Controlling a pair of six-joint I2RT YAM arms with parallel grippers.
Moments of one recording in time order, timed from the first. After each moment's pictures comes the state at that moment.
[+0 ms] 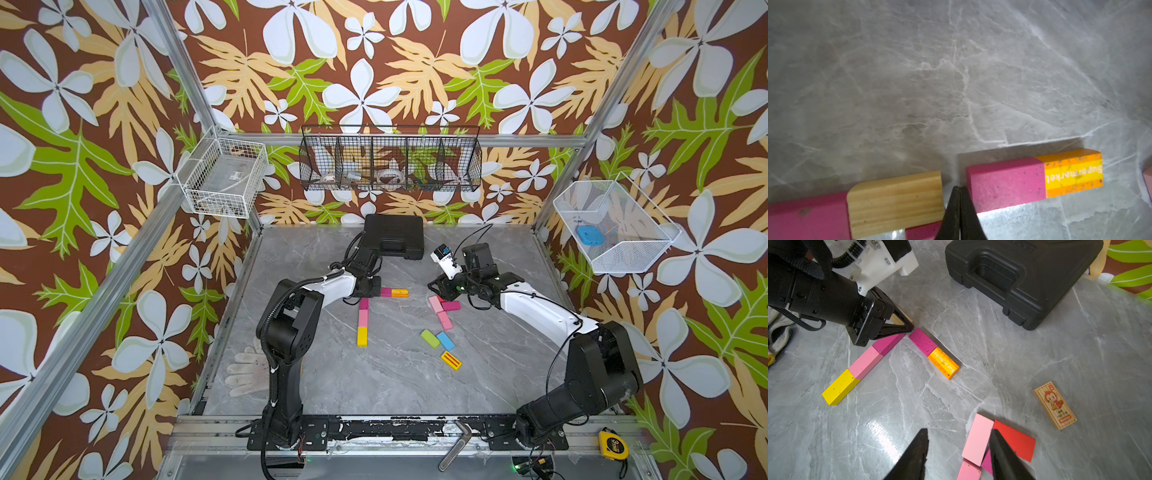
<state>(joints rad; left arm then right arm) -0.44 2.00 1.33 -0.38 -0.02 -0.37 0.36 1.56 1.09 -0.31 -0.32 -0.17</state>
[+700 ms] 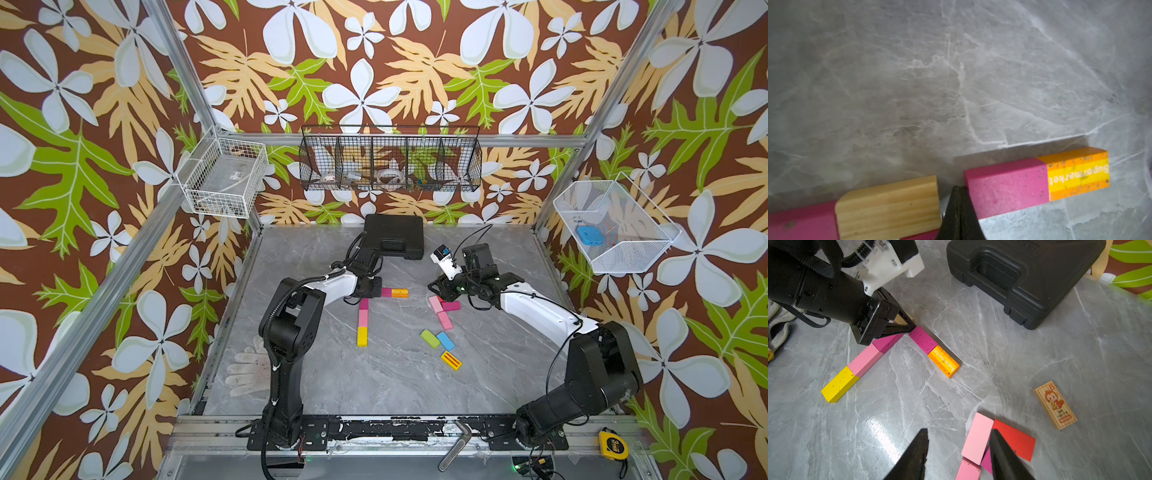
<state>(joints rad) -0.44 2.02 1.35 -0.39 0.00 -0.35 0.36 1.56 1.09 -0.32 -0.33 -0.18</state>
